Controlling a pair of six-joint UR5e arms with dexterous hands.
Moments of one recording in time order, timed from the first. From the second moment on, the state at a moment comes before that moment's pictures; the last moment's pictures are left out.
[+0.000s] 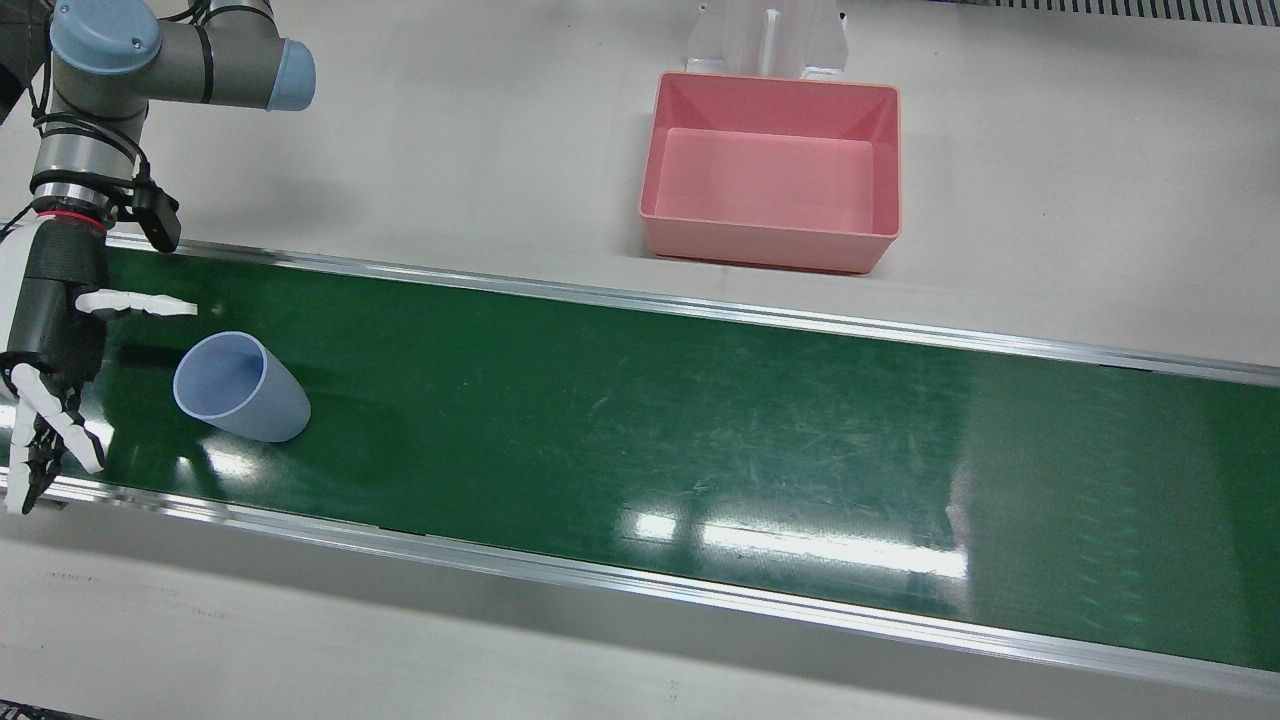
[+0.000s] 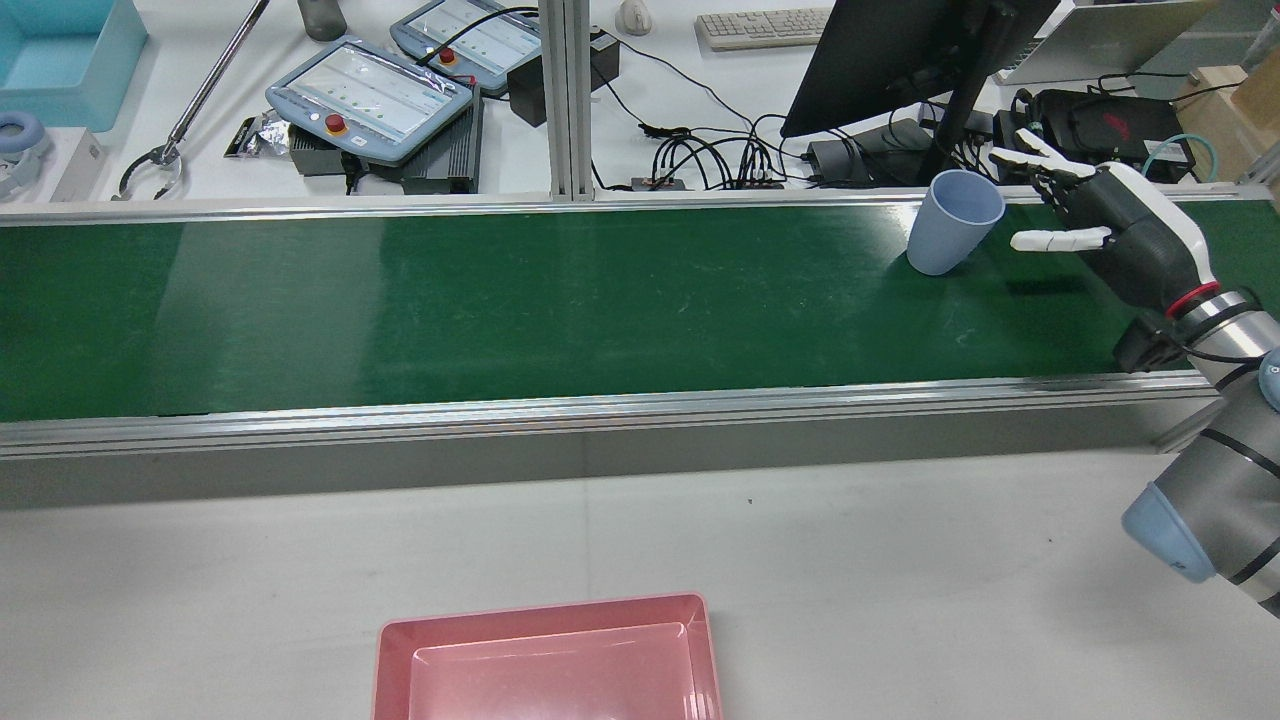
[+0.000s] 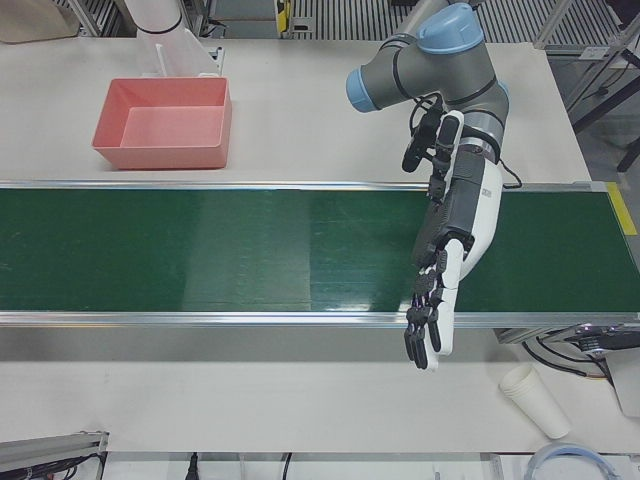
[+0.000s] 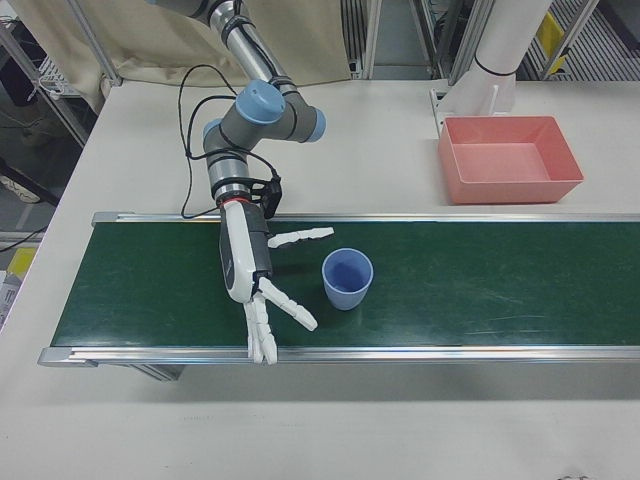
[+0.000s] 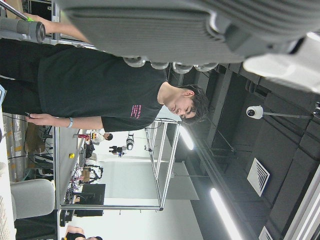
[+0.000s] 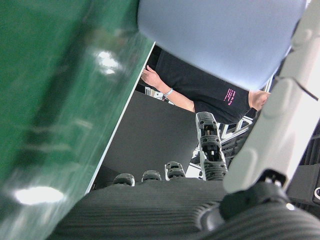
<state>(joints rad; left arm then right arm) -1.29 -1.81 -1.74 -0.02 1.42 -0.03 1.03 -1.49 1.72 -3.19 -1.24 -0.42</state>
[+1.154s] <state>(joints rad) -1.29 -1.81 -1.74 -0.02 1.42 -0.03 0.99 -1.49 1.87 -3.21 -1.19 -0.41</state>
